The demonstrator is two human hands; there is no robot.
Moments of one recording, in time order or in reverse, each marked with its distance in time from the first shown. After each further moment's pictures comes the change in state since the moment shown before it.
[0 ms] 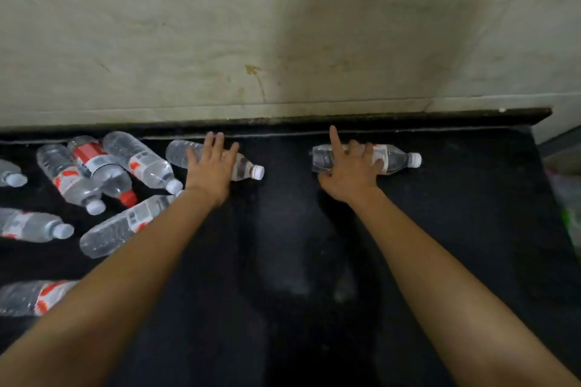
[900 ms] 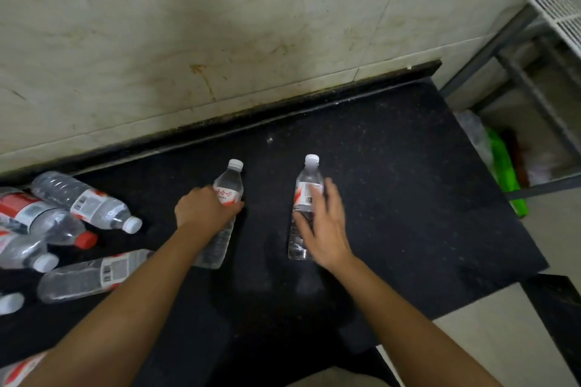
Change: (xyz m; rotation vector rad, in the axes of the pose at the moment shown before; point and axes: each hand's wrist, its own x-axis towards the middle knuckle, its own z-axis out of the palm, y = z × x) left_hand -0.028 0.023 0.036 -0.432 0.018 -0.018; right_hand -0.152 -0.029 0.099 0.583 0.324 0.166
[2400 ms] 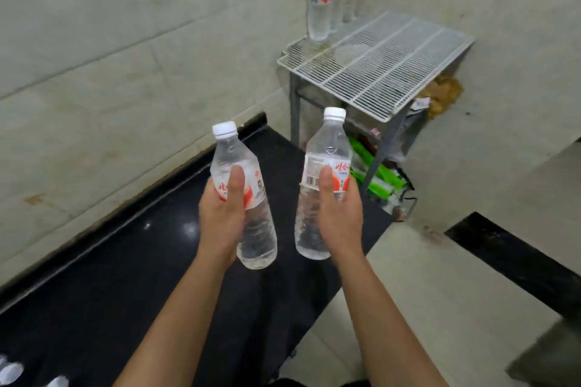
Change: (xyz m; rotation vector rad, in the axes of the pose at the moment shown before) left_hand -0.233 0.293 -0.086 -1.267 -0.044 0.519; right_hand -0.129 0.048 -0.284 0.888 0.792 0.299
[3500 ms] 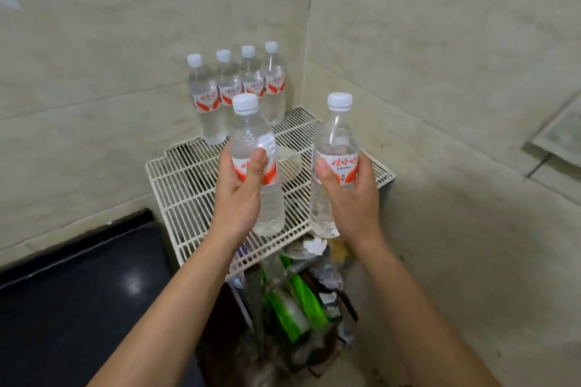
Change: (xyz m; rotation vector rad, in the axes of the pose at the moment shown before) left_hand 0.173 0.136 0.480 -0.174 0.011 0.408; right_hand 0.486 -0.120 -0.236 -0.101 -0.210 -0.401
